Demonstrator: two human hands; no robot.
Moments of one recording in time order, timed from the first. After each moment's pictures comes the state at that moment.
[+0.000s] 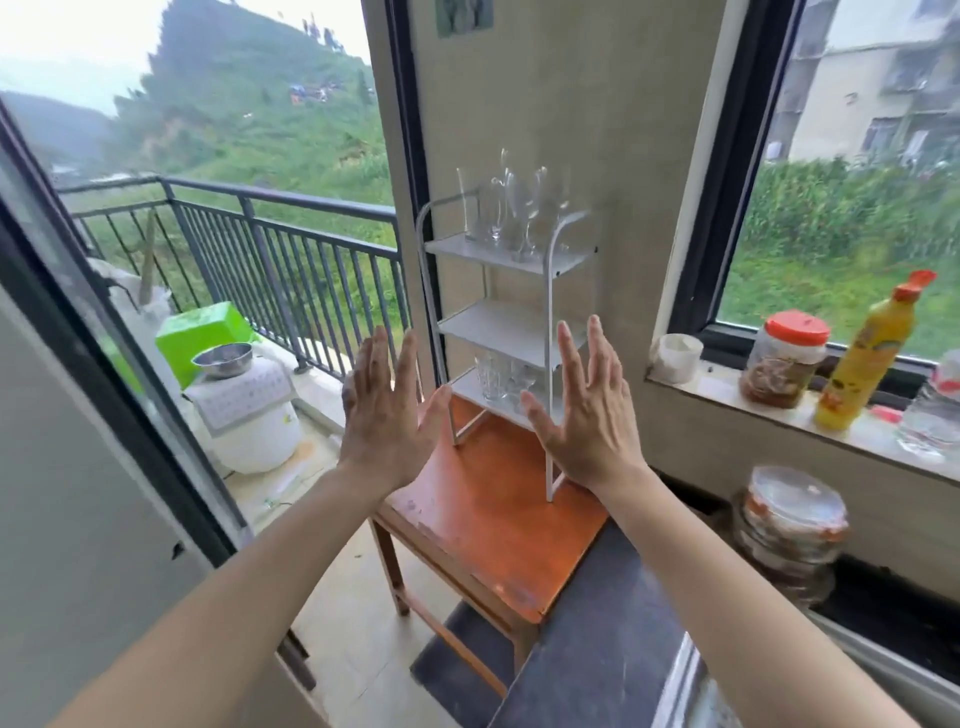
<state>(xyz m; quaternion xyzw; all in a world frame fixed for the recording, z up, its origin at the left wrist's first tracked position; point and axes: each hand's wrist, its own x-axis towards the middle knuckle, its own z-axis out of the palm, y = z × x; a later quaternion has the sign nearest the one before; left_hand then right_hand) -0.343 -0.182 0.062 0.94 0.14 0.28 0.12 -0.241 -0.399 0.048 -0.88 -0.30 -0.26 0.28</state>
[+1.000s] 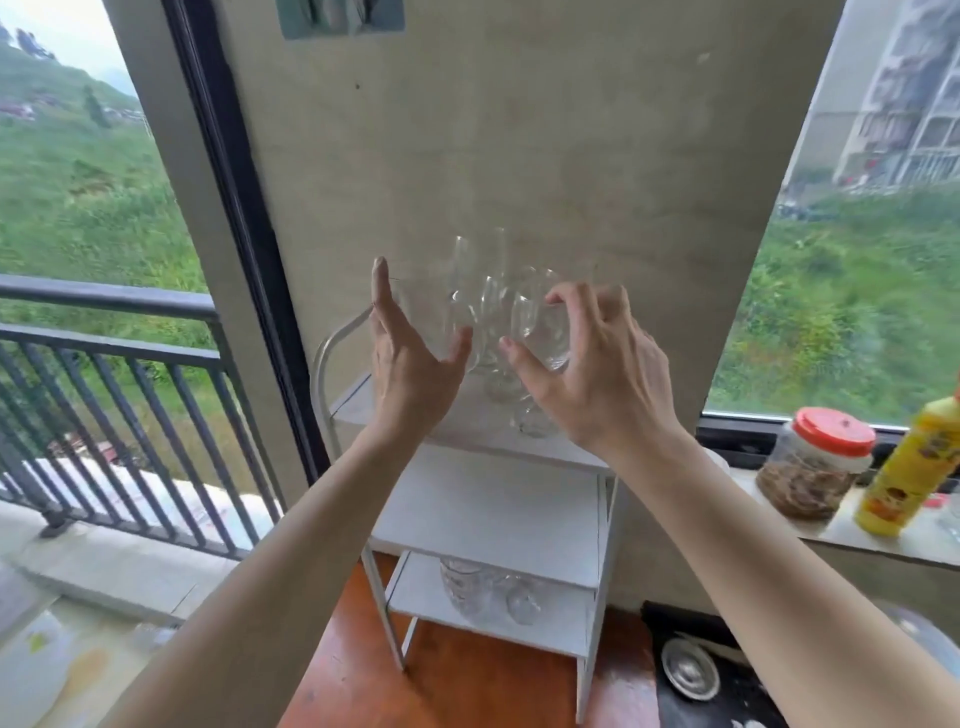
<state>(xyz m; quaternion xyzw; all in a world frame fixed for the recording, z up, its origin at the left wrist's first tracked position) 0.077 -0.063 0.150 0.79 -0.08 0.36 0.48 0.013 -0.239 0.181 -0.89 -0.10 -0.39 0.20</state>
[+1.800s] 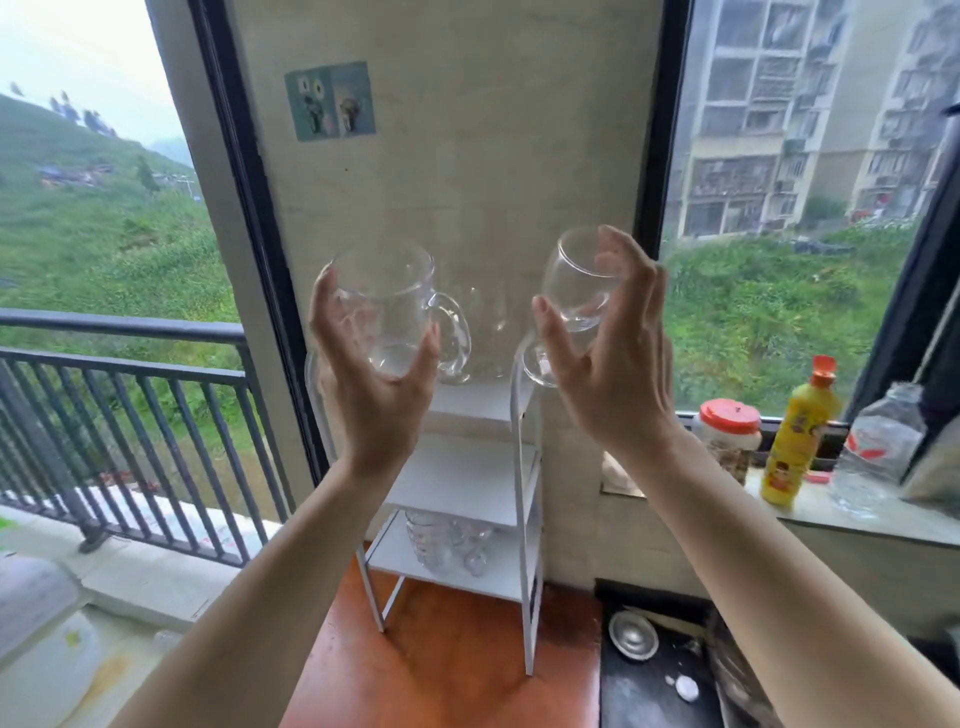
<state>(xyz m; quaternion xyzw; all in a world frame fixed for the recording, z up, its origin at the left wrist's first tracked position) -0.103 -0.126 0.194 0.65 -0.15 0.60 0.45 -0.120 -0.324 0.218 -0.74 -0.20 -0.56 0.33</state>
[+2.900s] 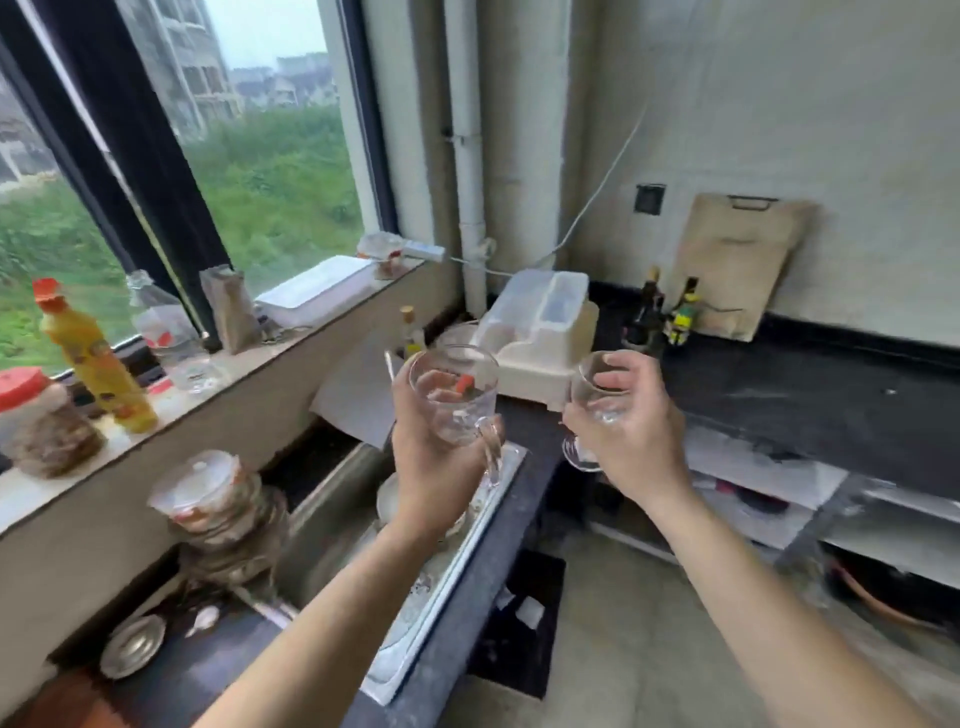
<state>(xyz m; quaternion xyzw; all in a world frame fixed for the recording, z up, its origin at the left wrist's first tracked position) -0.433 -0.544 0.038 0.52 -0.51 -0.15 0.67 -0.624 -0.597 0.047 -0.66 0.49 -0.52 0.23</state>
